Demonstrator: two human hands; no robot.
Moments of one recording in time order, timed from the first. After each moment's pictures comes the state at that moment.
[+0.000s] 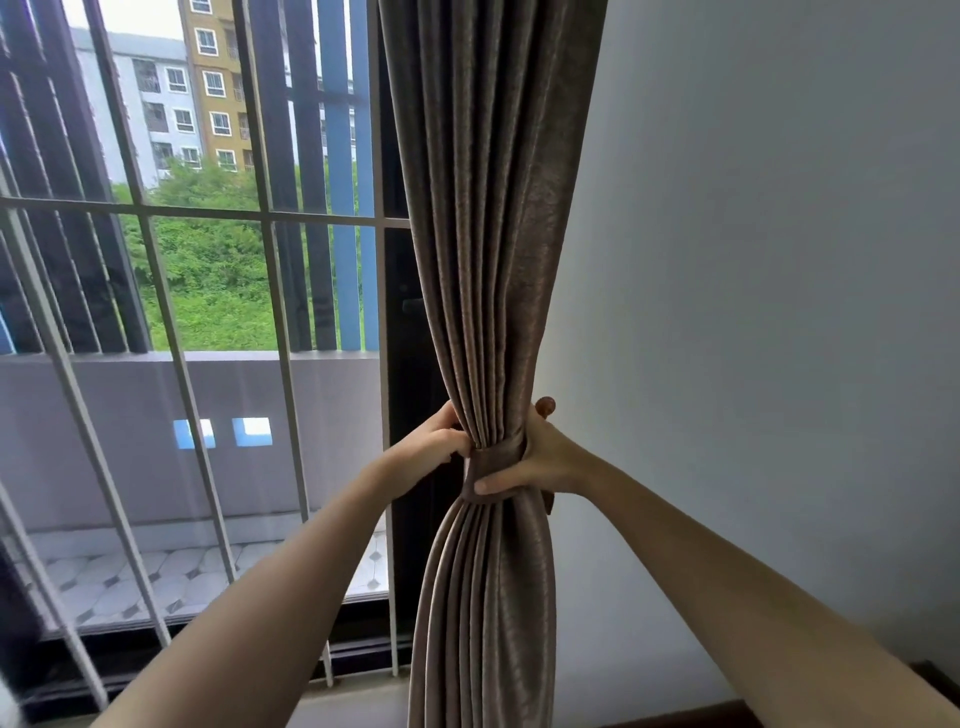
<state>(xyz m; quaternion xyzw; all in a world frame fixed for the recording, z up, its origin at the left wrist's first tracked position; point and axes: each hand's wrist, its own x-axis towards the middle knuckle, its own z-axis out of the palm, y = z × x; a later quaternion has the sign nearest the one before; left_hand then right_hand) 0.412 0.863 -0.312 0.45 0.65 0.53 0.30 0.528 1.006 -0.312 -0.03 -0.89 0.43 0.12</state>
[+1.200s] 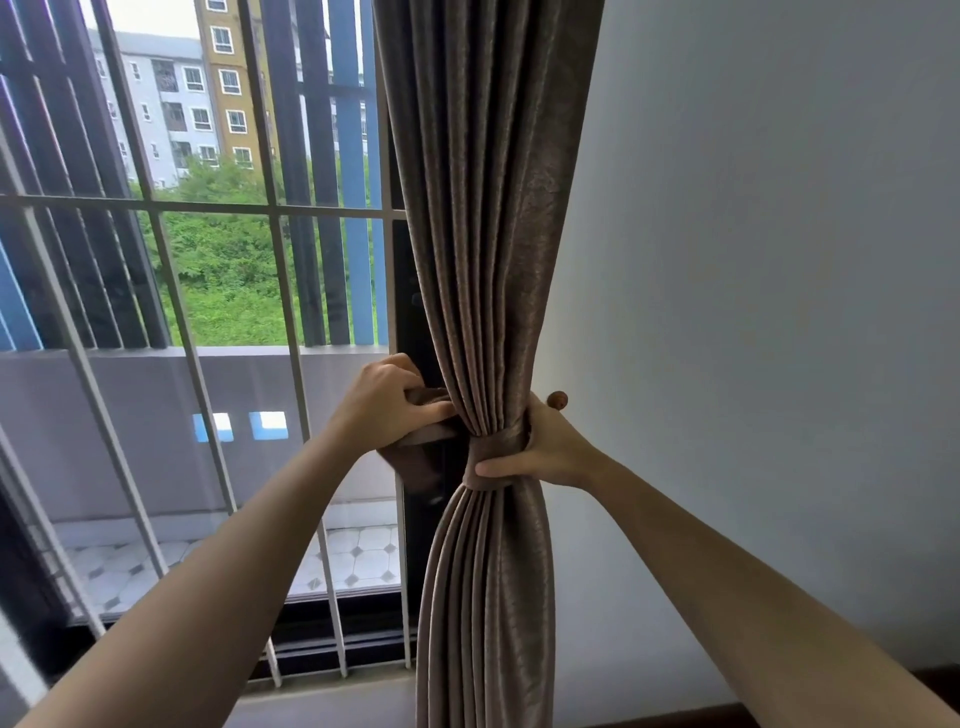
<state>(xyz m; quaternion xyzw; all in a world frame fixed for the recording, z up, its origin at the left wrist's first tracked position) 0.376 0.830 -0.279 0.49 0.81 0.28 -0.17 0.529 0.992 -0.304 -0.05 -0.90 0.41 0.17</state>
